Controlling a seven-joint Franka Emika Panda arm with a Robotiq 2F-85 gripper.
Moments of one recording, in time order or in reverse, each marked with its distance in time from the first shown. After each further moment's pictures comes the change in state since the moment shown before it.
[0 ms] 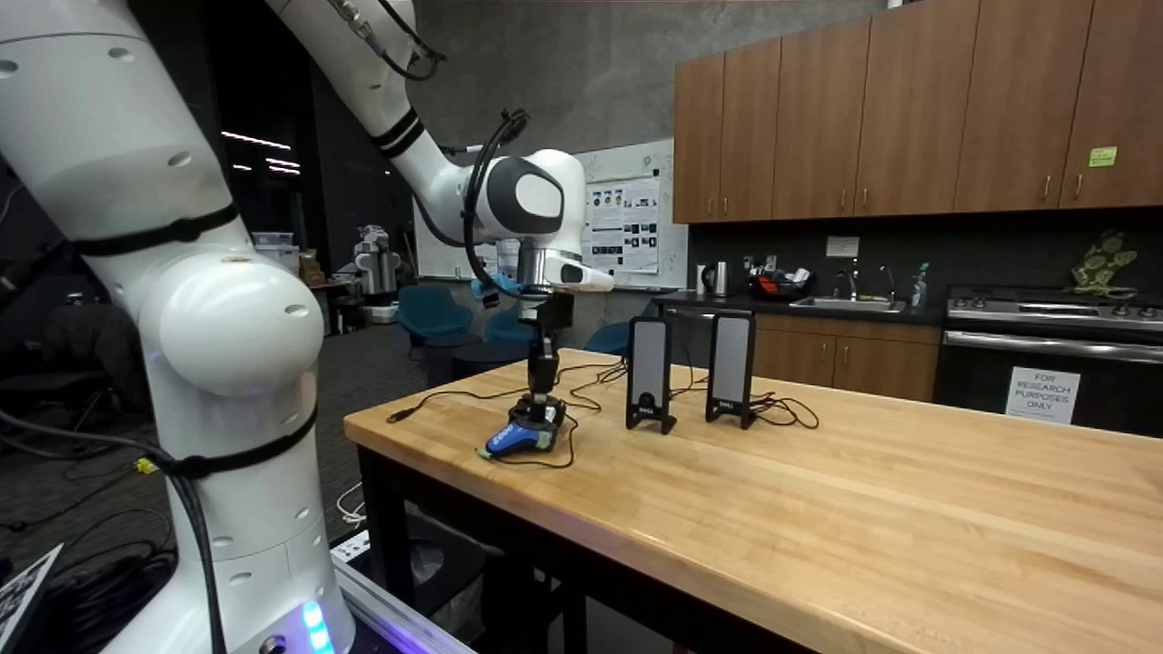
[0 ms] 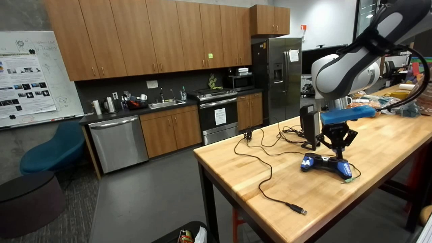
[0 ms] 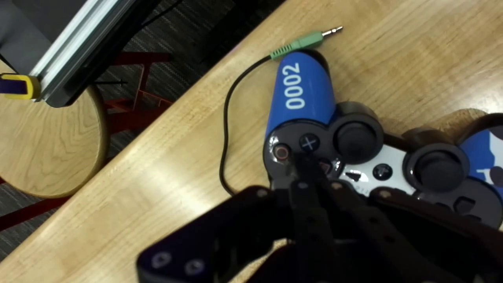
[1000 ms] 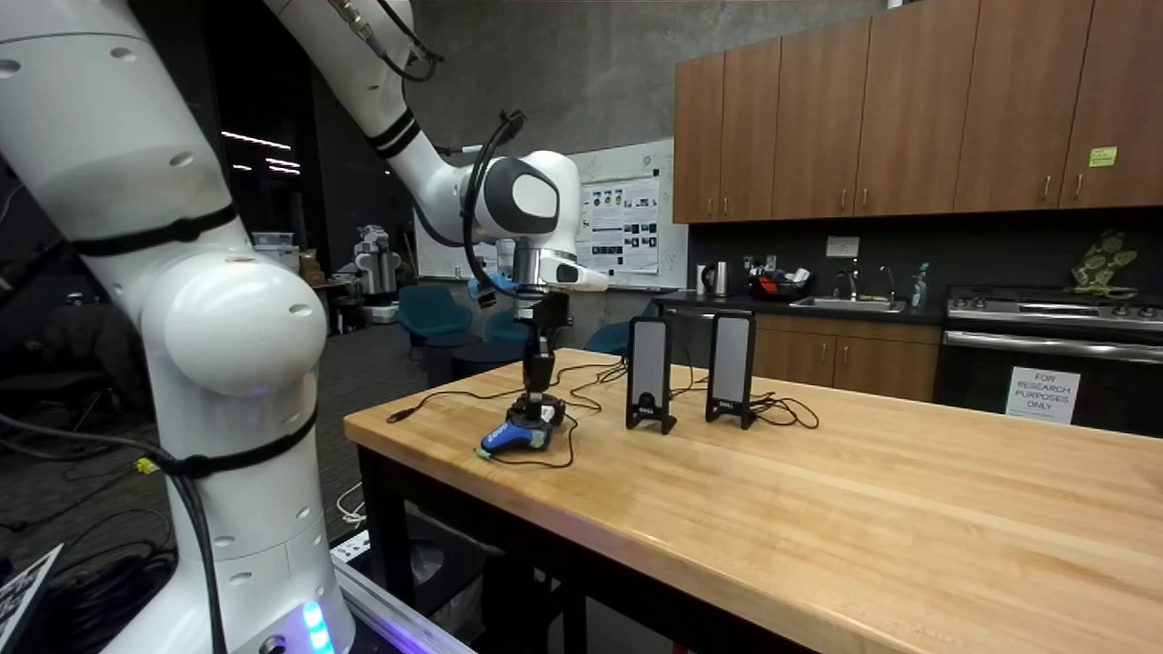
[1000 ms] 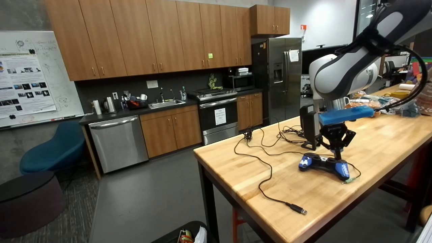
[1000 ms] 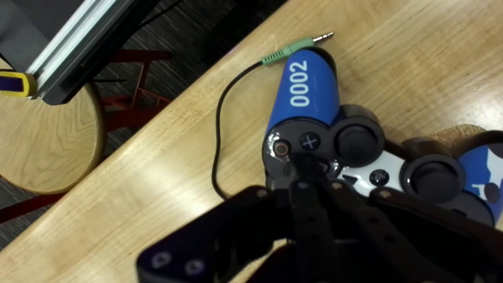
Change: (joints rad) arm 0.022 0.000 0.005 0.000 0.001 -0.004 0.000
